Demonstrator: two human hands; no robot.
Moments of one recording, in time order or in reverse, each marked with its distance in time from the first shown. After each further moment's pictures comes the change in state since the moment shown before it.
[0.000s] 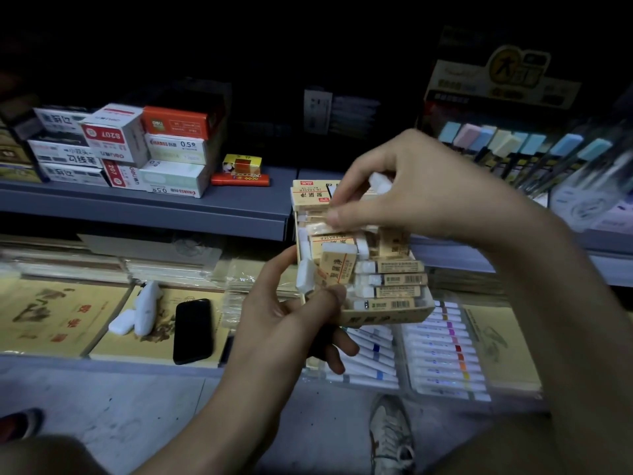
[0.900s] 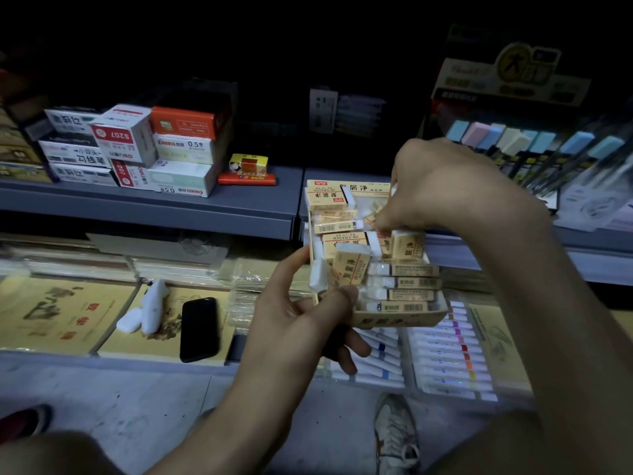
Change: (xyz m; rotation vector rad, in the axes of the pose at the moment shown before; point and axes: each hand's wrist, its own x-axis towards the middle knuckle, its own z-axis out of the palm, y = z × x) left_hand -0.001 0.000 0.002 -0.006 -0.018 -0.011; right_hand 0.019 -0.005 0.002 -0.571 0.012 0.390
